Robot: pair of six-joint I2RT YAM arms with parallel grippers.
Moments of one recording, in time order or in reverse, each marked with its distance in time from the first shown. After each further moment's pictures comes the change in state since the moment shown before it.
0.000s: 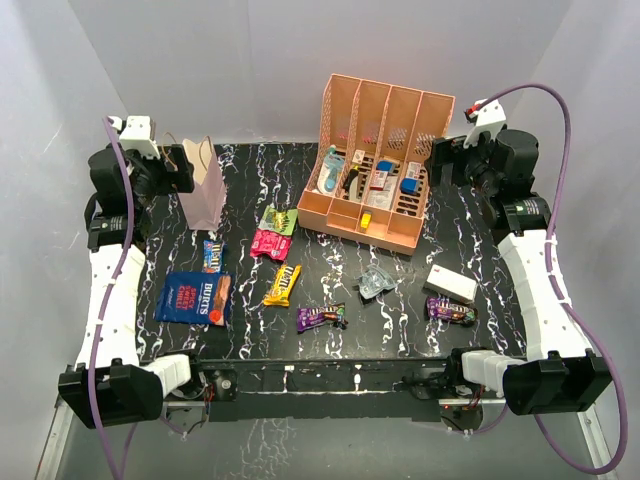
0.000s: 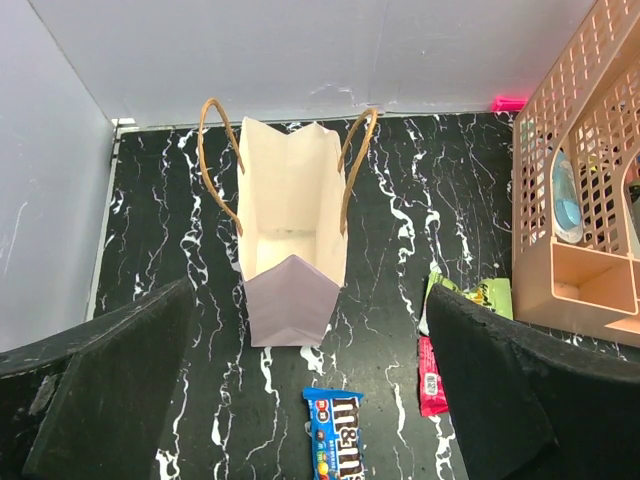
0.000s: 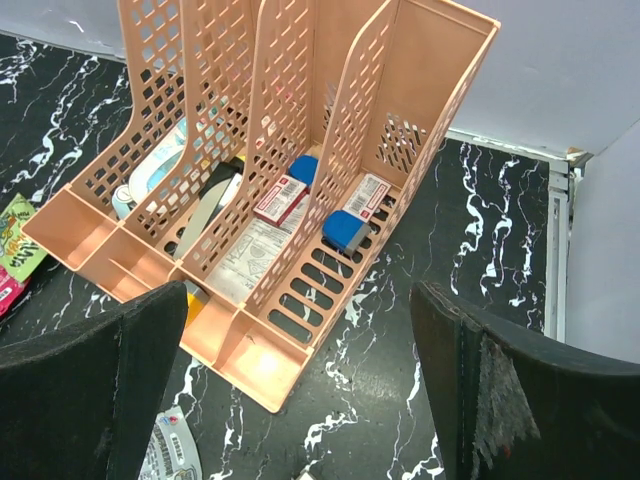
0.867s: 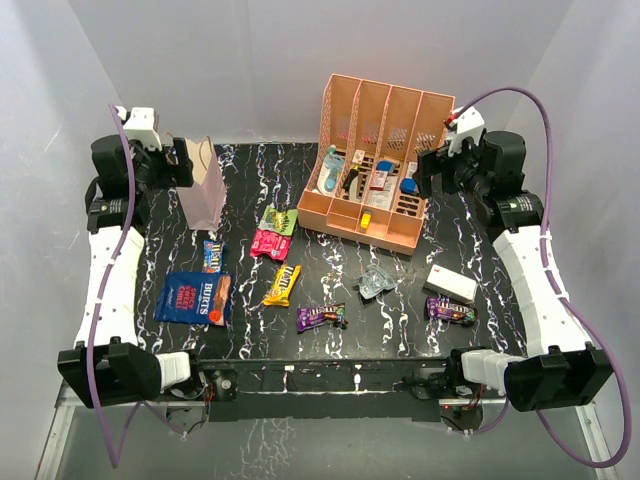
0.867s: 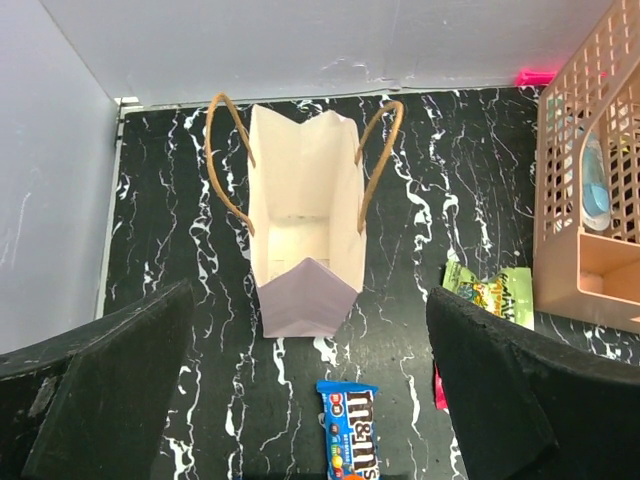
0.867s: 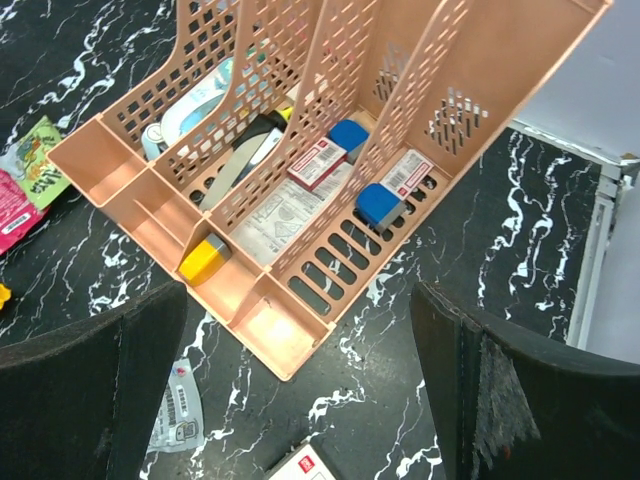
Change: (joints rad) left arm 0.001 0.089 0.077 -0.071 -0.005 0.032; right arm 0.041 0.016 0.006 -0.078 -0.063 -0.087
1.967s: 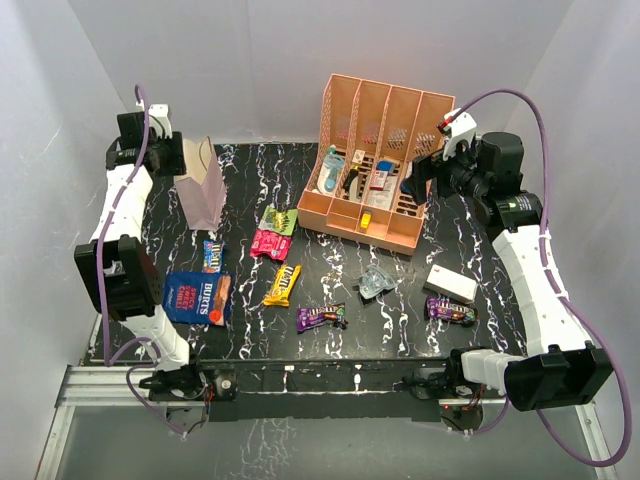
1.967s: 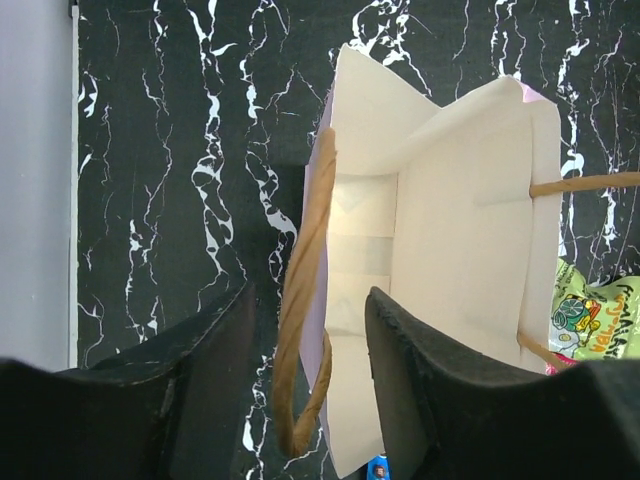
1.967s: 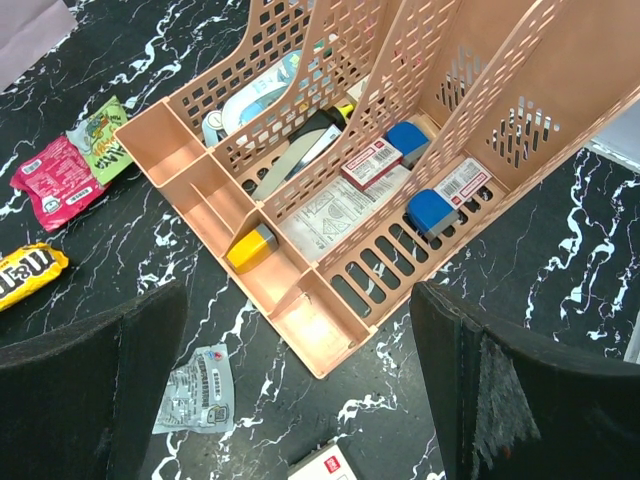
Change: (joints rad) left arm 0.031 0.556 0.362 -0.175 -0.079 0.021; right arm 0.008 0.010 0.002 -0.029 -0.136 -0.011
